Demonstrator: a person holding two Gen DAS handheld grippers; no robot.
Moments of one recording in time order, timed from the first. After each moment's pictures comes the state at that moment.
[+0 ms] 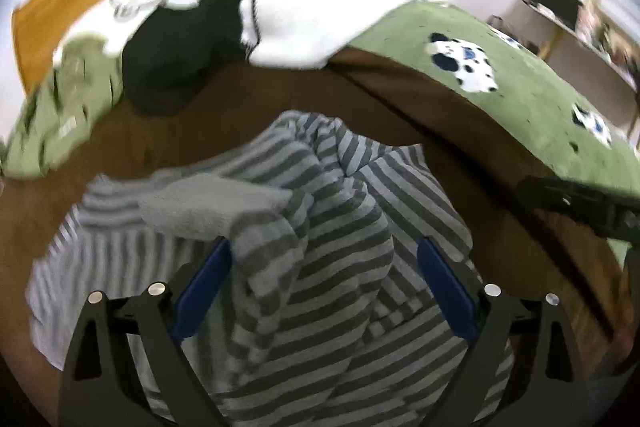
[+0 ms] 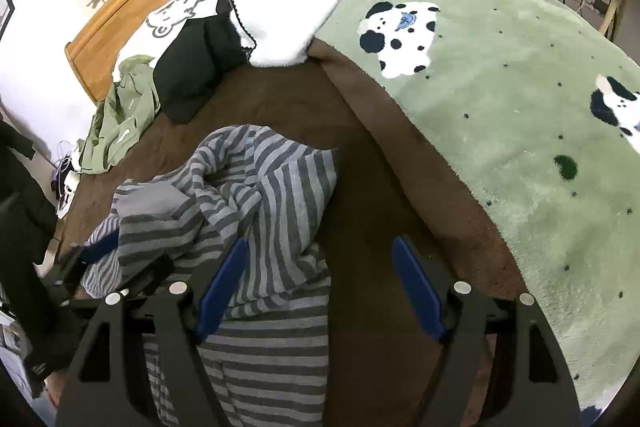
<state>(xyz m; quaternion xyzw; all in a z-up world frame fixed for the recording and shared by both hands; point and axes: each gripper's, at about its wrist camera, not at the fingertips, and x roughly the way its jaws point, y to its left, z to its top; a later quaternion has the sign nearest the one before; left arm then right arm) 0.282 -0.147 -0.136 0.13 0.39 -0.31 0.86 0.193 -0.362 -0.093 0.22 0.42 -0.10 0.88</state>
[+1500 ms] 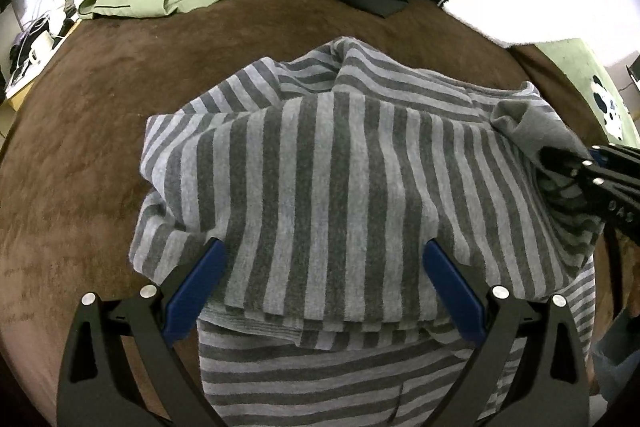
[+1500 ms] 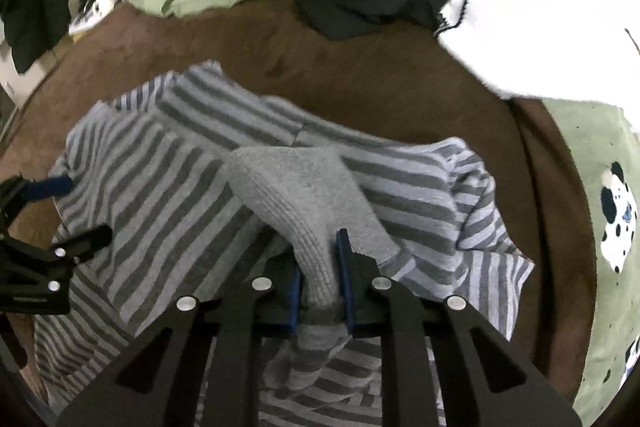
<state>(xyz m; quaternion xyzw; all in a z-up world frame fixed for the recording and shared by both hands) 0.370 0.063 -0.195 0.03 0.53 -0.15 0.83 0.348 -0.163 -0.111 -0.06 0.52 0.02 0.85</state>
